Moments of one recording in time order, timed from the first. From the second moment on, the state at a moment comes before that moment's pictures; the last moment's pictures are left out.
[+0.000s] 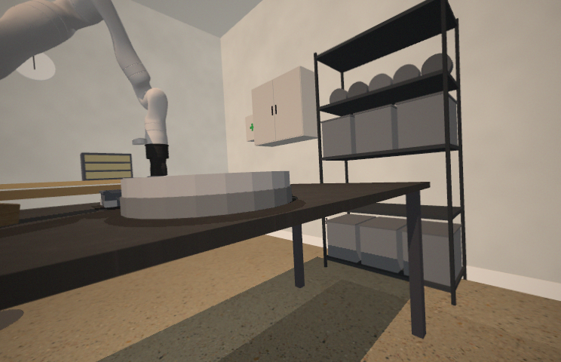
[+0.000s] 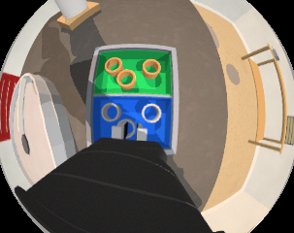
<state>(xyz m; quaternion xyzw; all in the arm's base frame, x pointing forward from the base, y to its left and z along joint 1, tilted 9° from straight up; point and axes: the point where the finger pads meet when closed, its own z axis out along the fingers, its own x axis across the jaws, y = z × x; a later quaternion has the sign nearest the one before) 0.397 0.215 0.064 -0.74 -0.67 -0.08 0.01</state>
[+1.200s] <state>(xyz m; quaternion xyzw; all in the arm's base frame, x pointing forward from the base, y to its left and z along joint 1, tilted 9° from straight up) 0.396 0.214 0.073 -0.74 -0.67 -0.08 0.01</state>
